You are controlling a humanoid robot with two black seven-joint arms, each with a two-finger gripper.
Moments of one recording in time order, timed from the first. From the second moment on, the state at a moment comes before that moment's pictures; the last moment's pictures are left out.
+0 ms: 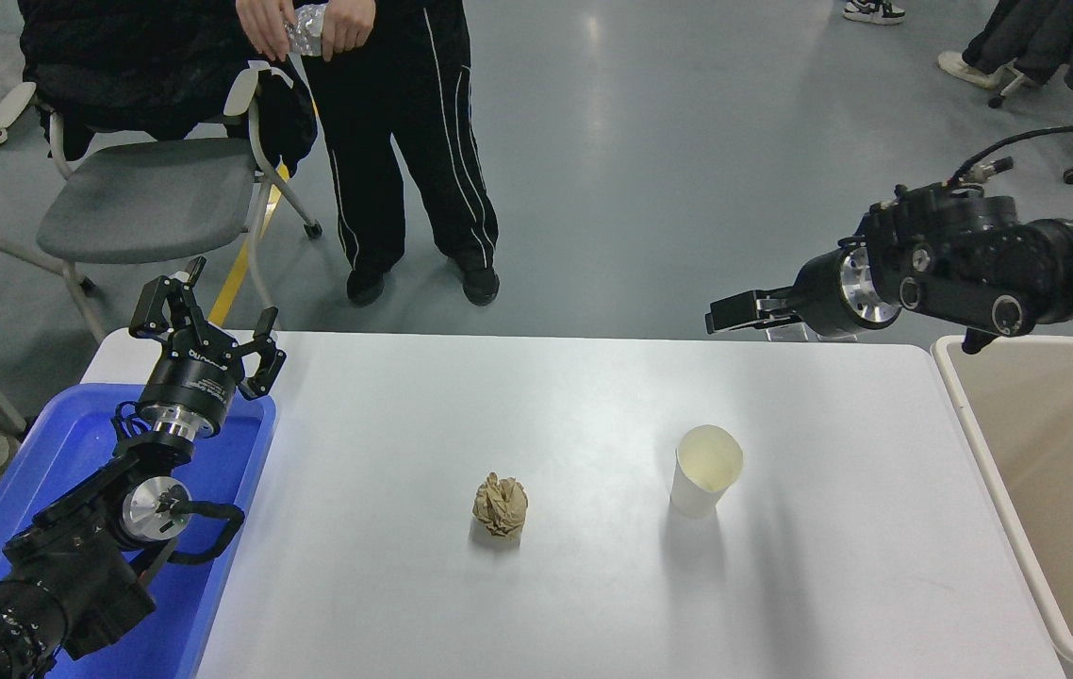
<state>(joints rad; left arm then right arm) -0.59 0.29 -0.87 -0.45 0.19 -0.49 -0.64 1.61 -0.22 -0.98 0.89 -0.63 0.25 0.33</state>
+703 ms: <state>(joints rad) -0.59 0.29 -0.87 -0.45 0.19 -0.49 -0.64 1.40 -0.15 -0.99 0.75 -0.67 0.25 0.33</state>
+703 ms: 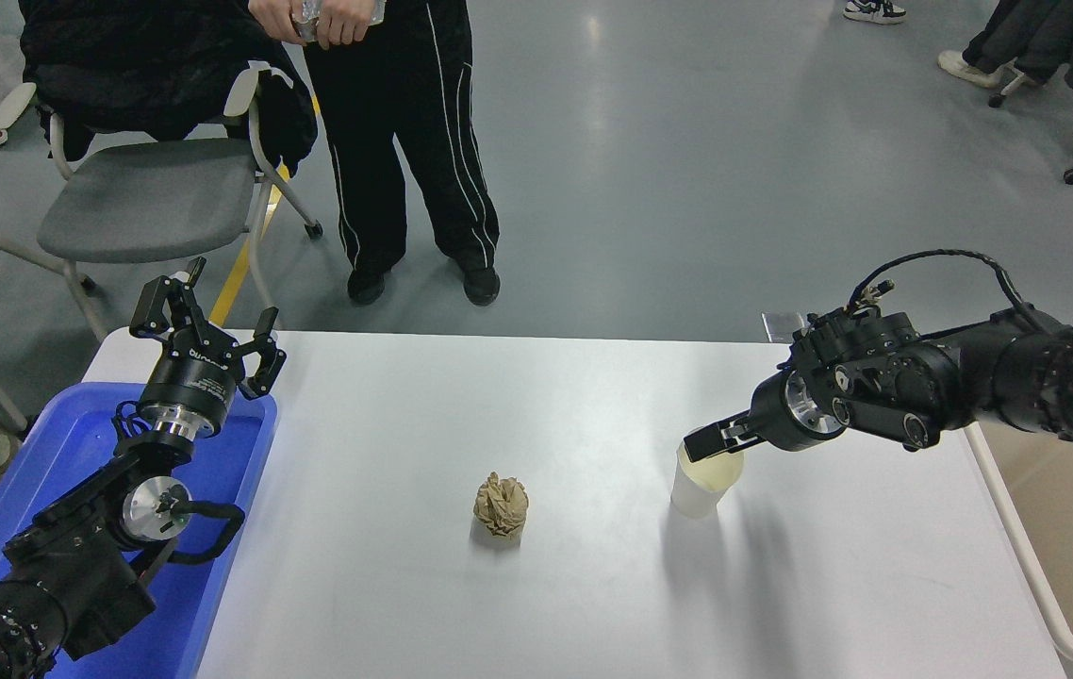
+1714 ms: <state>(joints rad) -0.59 0.29 -0.87 -0.45 0.19 -0.49 -0.64 1.34 -0.16 -1.01 0.71 -0.73 0.22 0.33</state>
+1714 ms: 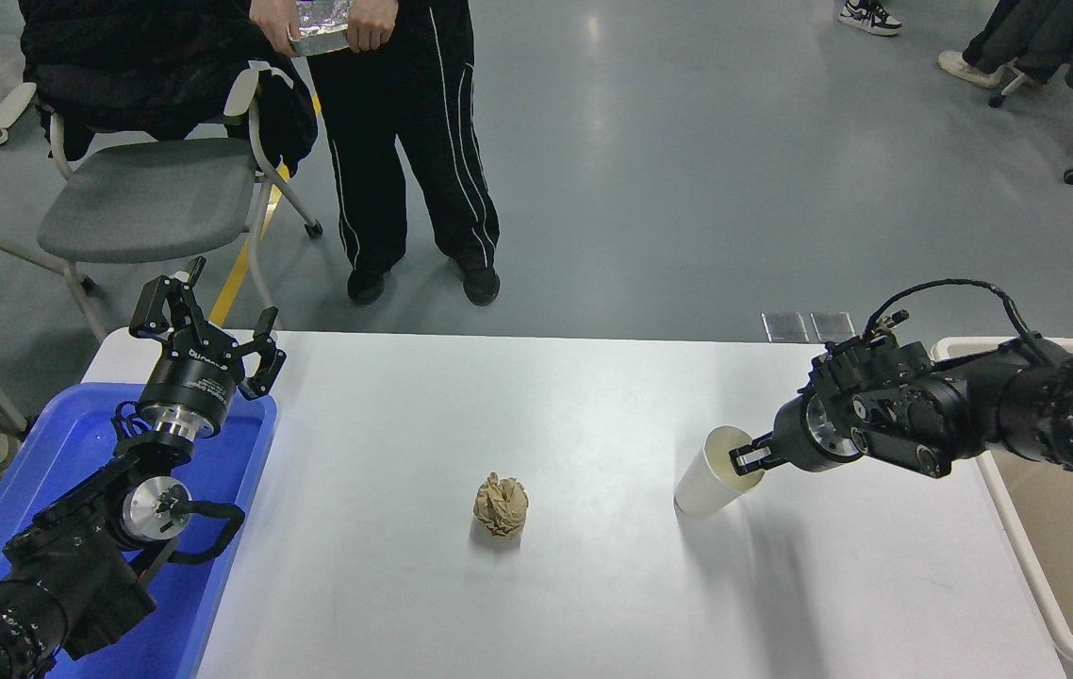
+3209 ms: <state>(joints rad) -0.59 0.29 -0.87 -0.45 0.19 -0.49 -0.64 1.64 -0.66 -0.50 1.03 -0.40 0.37 0.34</state>
